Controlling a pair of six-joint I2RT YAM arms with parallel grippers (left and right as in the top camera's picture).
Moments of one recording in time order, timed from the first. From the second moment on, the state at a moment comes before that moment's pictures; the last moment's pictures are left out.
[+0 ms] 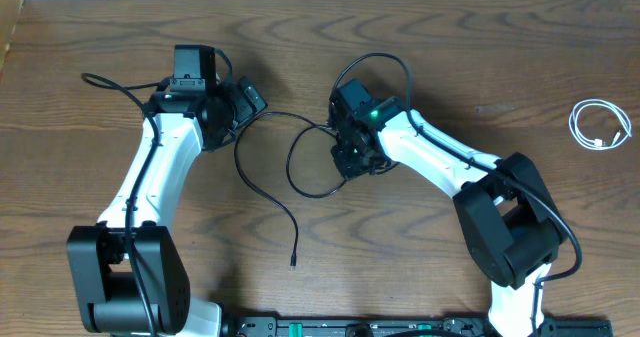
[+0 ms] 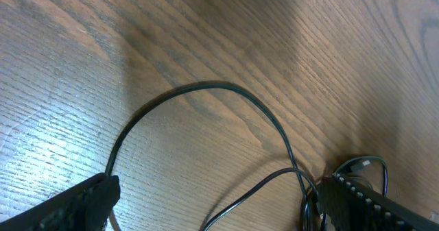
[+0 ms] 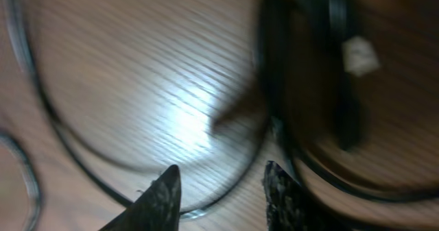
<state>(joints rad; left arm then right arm) -0.02 1.66 1.21 -0.66 0.18 -0.67 0.63 2.03 1.42 -0.76 -0.22 0.19</state>
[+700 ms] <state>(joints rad) -0.02 1.66 1.21 -0.66 0.18 -0.67 0.66 2.04 1.36 -0.71 -0.25 0.54</state>
